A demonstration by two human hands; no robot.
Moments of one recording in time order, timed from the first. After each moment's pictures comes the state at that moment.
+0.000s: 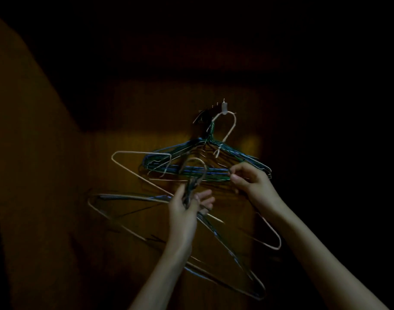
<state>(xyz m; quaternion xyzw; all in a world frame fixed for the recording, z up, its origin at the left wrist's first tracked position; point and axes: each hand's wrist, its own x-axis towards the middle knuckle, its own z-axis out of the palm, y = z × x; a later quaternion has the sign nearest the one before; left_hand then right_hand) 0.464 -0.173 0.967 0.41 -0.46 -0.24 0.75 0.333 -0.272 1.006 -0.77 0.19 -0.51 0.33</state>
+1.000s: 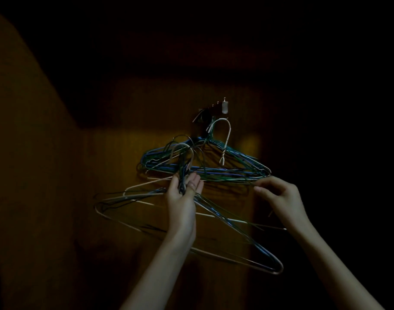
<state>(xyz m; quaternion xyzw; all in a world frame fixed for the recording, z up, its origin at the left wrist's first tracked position) 0.464 -0.193 0.984 0.31 -0.36 -0.30 0.82 0.291 -0.288 0.981 -0.74 0.28 -0.57 0.20</state>
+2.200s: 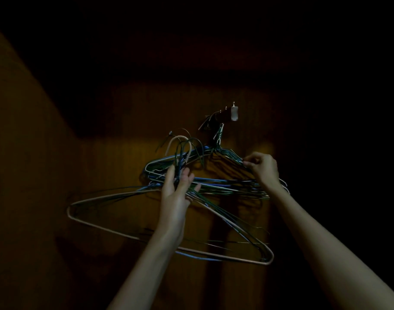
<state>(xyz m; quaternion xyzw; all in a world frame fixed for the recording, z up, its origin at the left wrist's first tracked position) 0.506 -0.228 1.007 0.36 -0.43 -0.25 0.79 0.373 -0.434 1.041 -0.72 0.38 -0.56 0.14</state>
